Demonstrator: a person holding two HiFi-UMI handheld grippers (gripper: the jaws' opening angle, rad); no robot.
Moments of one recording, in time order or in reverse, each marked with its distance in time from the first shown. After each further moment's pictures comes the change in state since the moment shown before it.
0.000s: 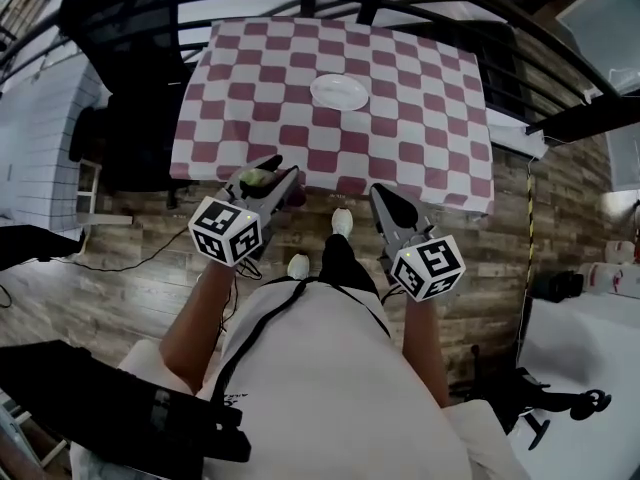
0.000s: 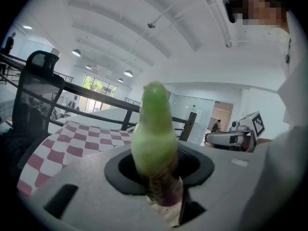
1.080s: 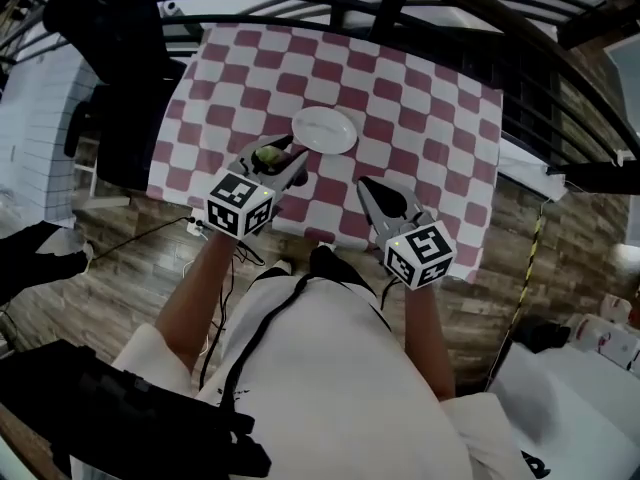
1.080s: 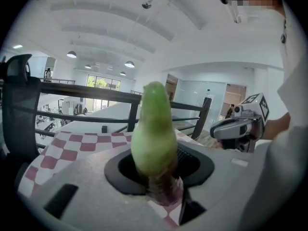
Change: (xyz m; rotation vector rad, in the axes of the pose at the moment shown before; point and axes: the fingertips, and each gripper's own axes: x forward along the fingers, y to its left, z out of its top) left arm 0.227 0.083 0.042 0.093 0.136 0.139; right arm 0.127 -0.186 0.036 -0.016 0.136 0.250
